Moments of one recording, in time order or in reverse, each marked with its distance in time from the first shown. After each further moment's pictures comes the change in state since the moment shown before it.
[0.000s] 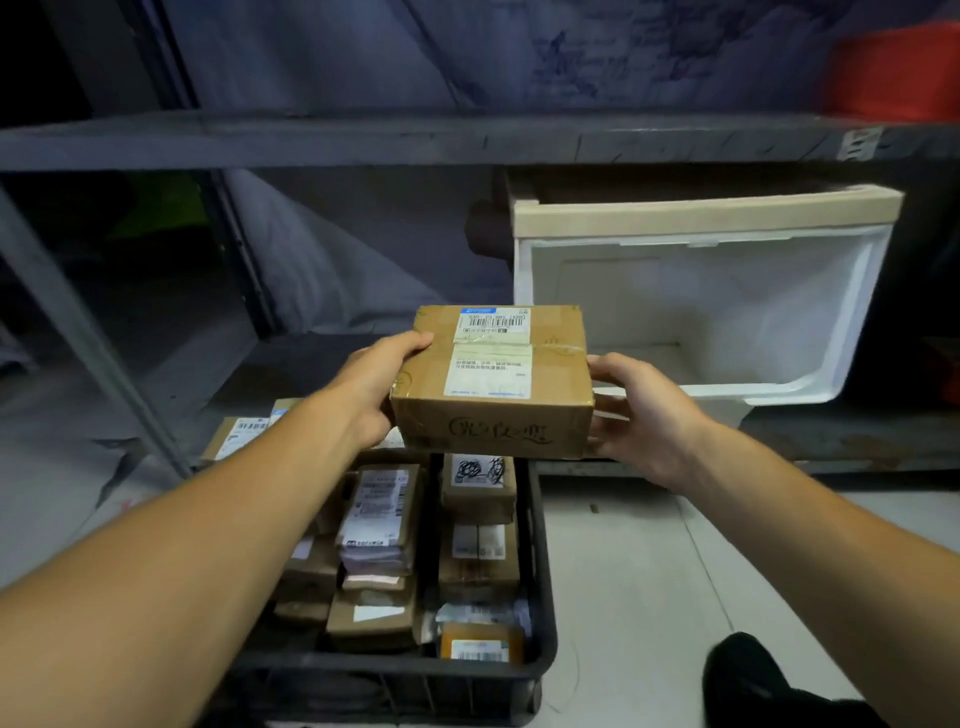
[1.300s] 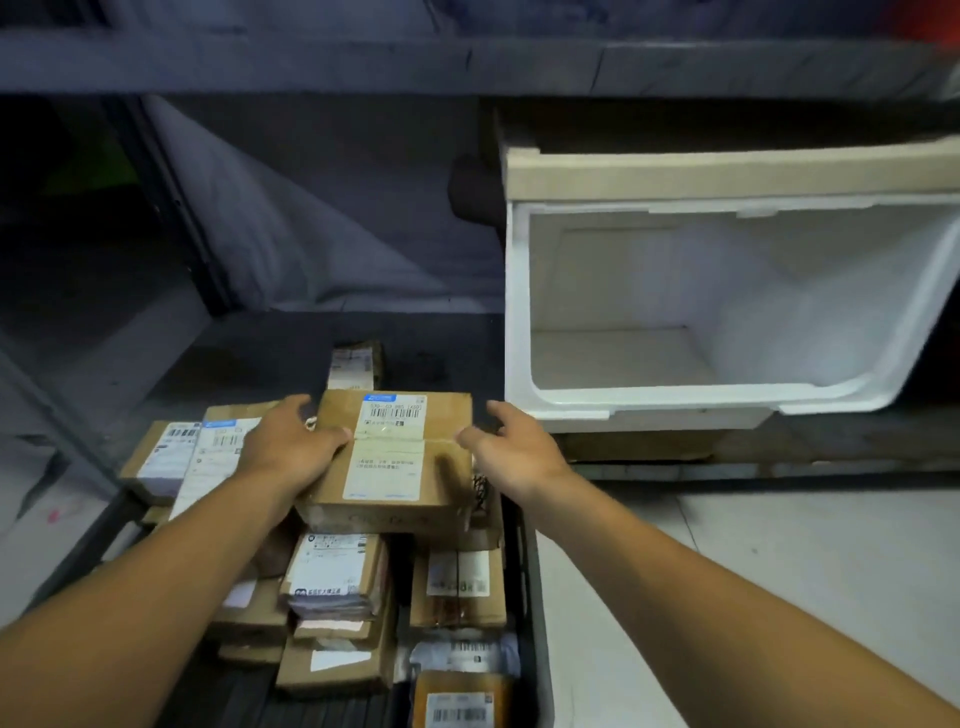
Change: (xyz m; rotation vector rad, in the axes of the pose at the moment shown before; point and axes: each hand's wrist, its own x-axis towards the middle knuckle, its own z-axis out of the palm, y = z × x) left_hand 0.073 -0.063 -0.056 0.788 0.362 0.063; right_hand 0.100 0.074 0.058 -0.674 -0.027 -0.068
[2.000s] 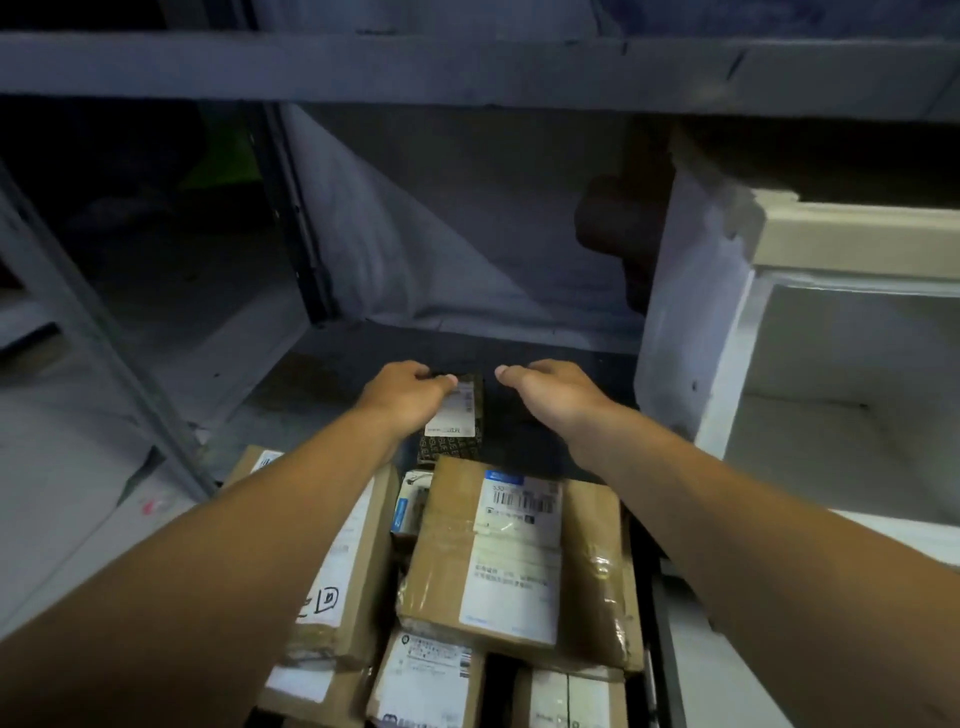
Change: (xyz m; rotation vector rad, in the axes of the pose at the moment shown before) left_hand 0.137 0.038 -0.018 -0.104 -0.077 0.047; right_hand 0.146 -0.109 0.063 -0.100 -0.074 0.030
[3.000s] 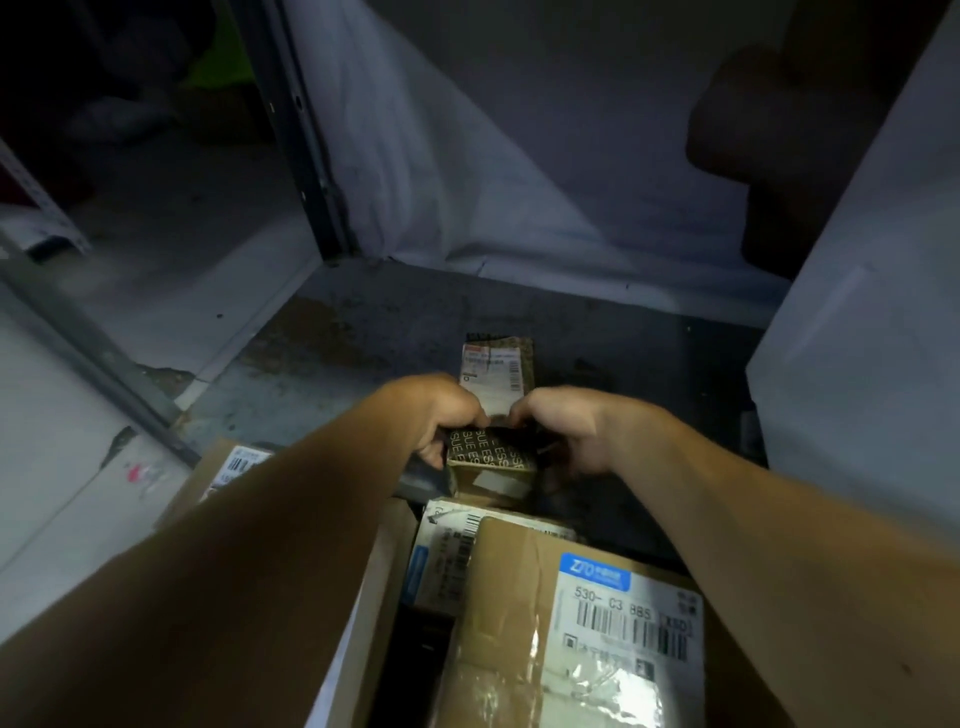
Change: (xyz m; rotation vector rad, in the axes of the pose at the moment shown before) left_hand 0.131 -0.056 0.042 0.141 -0.377 -0.489; right_hand 0.158 0.036 0.082 -0.065 -0.441 0.403
